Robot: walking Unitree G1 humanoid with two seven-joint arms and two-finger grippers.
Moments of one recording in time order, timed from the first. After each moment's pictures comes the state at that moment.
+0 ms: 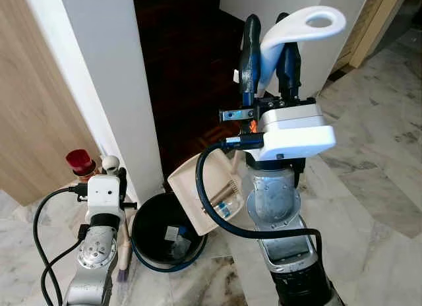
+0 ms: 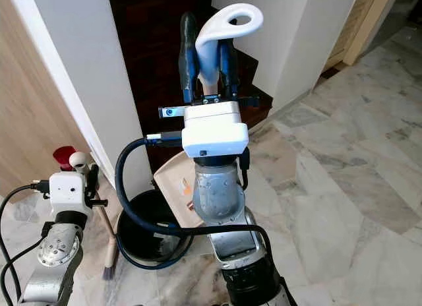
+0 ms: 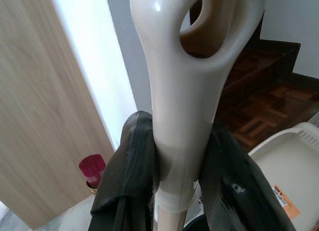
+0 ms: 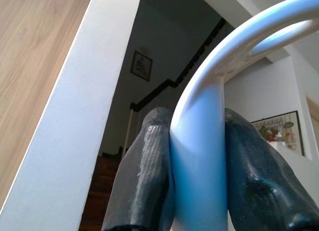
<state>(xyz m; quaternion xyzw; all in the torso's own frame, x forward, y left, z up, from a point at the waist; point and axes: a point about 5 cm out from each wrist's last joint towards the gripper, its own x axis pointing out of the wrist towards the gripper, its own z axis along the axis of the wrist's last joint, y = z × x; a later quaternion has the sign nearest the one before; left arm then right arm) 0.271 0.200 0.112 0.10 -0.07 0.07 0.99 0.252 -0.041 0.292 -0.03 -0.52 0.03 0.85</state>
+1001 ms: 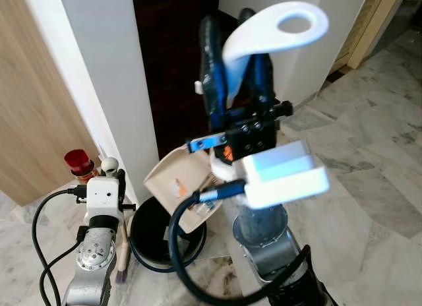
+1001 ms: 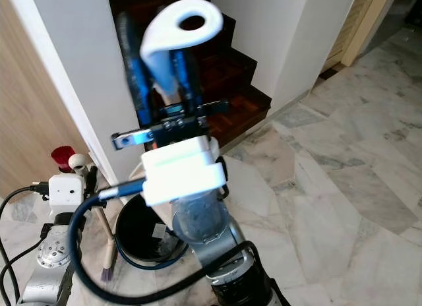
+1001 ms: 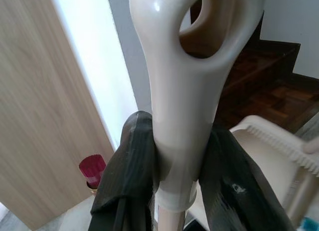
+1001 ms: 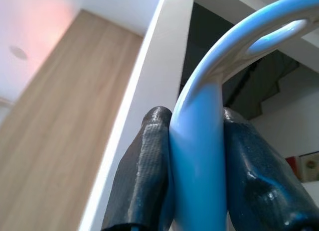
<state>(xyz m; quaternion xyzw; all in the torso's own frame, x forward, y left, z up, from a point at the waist) 0.270 0.203 0.108 0.11 -0.08 0.07 0.99 0.217 -0.008 0.298 0.01 -0.58 0.15 0.80</state>
